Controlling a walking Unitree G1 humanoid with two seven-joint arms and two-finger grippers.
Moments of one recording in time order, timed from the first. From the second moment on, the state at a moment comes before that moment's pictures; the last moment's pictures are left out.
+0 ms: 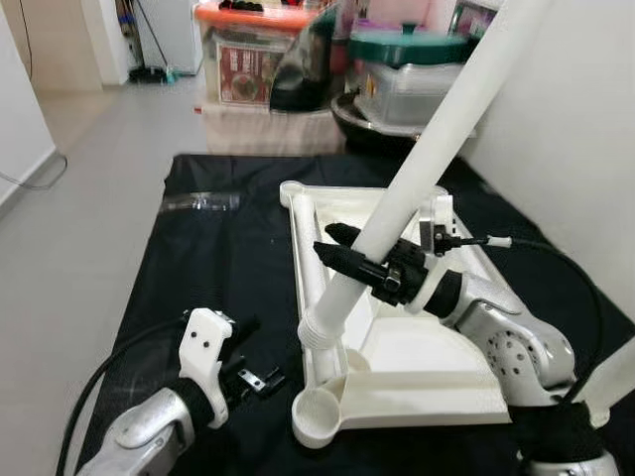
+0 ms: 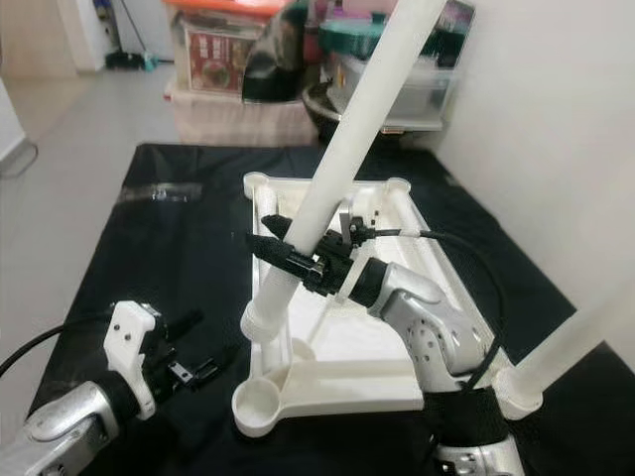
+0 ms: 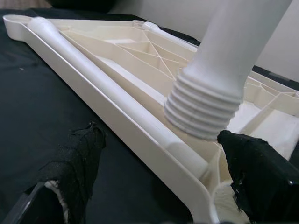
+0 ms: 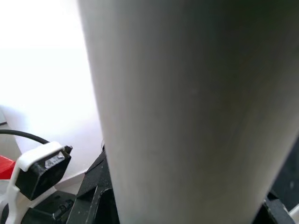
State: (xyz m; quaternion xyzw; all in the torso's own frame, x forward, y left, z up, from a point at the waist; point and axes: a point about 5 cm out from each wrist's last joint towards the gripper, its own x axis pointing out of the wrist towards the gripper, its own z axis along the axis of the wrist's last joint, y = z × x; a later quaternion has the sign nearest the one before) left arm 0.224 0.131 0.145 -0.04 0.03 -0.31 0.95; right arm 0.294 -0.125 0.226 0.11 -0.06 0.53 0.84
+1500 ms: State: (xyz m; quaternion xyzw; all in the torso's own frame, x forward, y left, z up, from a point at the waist) left arm 0.239 0.146 0.136 -0.04 0.04 -0.23 0.97; right arm 0.304 -0.140 0.223 0.10 -0.04 0.46 0.88
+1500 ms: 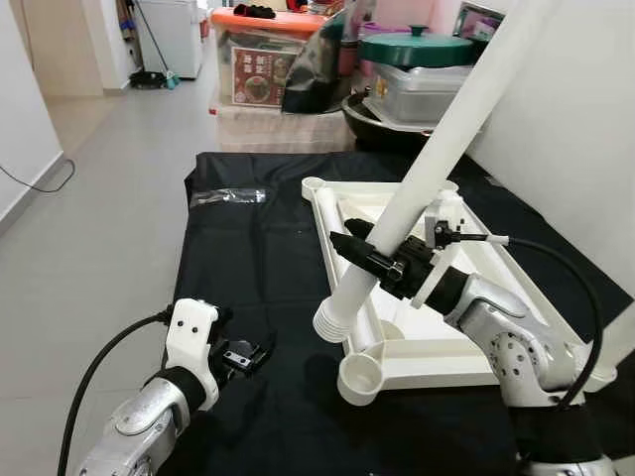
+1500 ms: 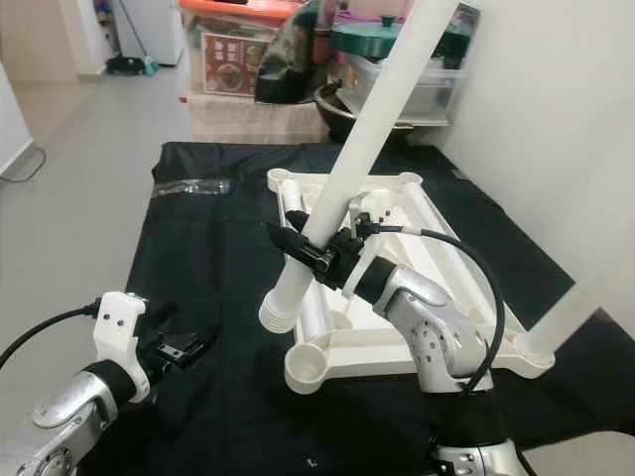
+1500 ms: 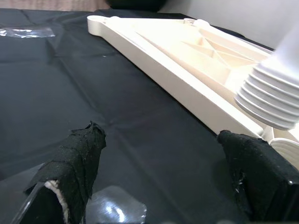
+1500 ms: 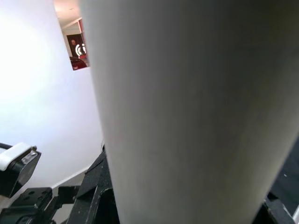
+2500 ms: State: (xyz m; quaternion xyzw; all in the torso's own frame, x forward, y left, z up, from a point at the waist) left arm 0.243 0.147 0.139 -0.03 0.03 -0.23 0.97; right arm 0.295 -0.116 0.202 -0.05 0.00 0.60 0.80
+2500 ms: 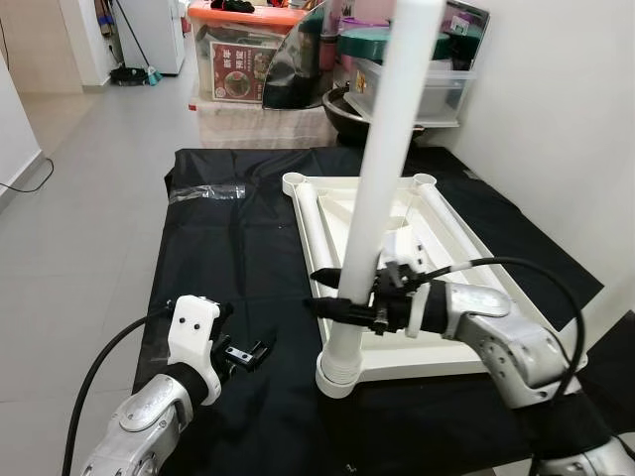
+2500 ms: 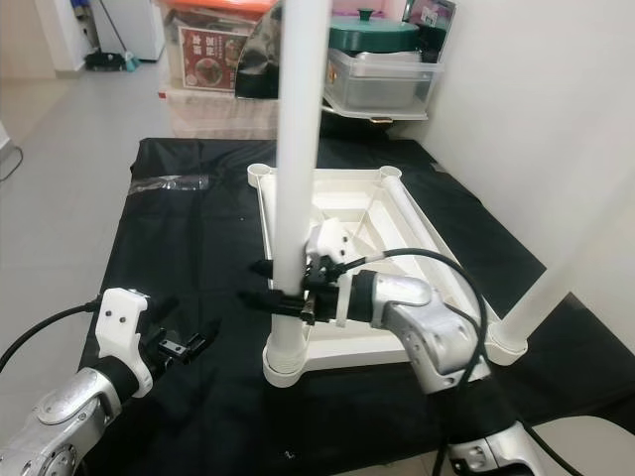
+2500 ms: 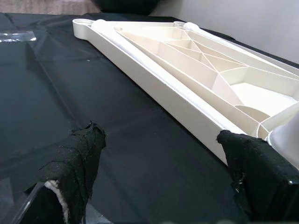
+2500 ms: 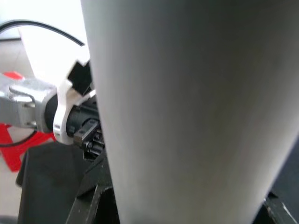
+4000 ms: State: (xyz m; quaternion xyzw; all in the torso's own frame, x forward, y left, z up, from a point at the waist) left arm 0.245 0.161 0.136 -0.03 0.03 -0.19 0.98; right arm 0.296 -0.158 0.160 0.12 0.02 0.00 0.99
